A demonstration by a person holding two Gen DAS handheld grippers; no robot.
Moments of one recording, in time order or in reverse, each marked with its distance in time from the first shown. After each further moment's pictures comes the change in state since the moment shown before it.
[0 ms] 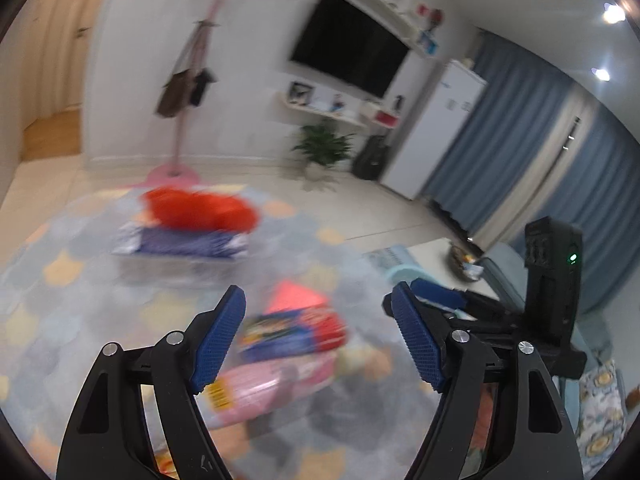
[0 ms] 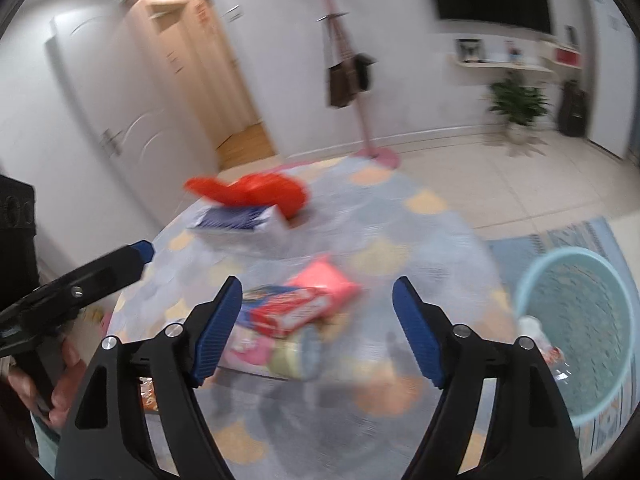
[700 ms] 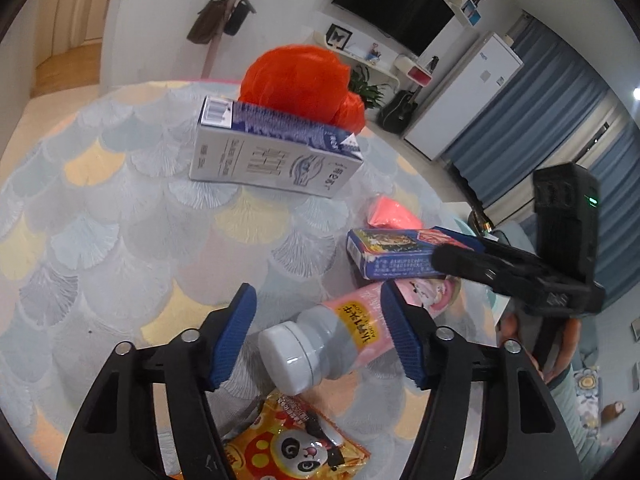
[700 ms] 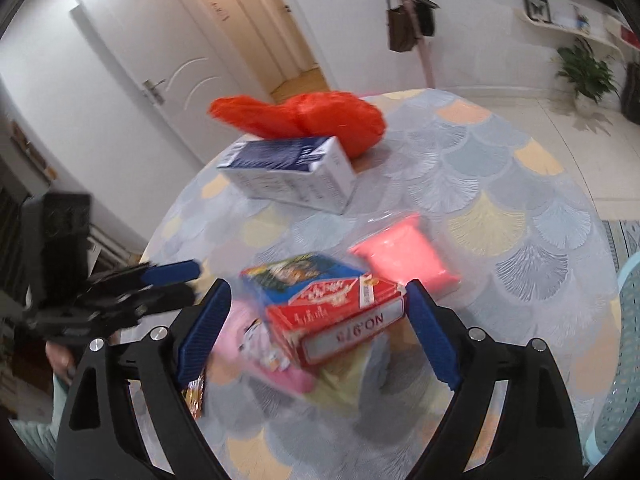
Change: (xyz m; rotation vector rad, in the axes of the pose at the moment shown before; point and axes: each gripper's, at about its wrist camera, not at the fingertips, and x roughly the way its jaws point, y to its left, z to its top) left arm 0.028 0.097 -0.040 -0.108 0.212 0.005; right arm 0.076 0.013 -0.011 -0.063 0.191 0.198
